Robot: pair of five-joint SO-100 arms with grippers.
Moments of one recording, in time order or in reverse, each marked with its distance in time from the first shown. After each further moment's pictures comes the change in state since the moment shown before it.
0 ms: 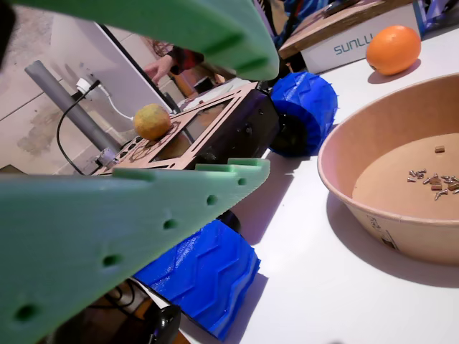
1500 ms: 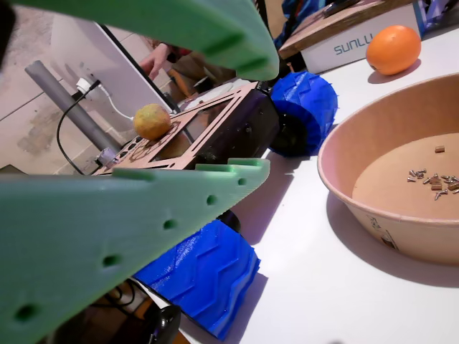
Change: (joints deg) arm 0 -18.5 0.1 -17.1 0.0 0.0; arm 1 0.0 0.0 0.0 0.0 0.0
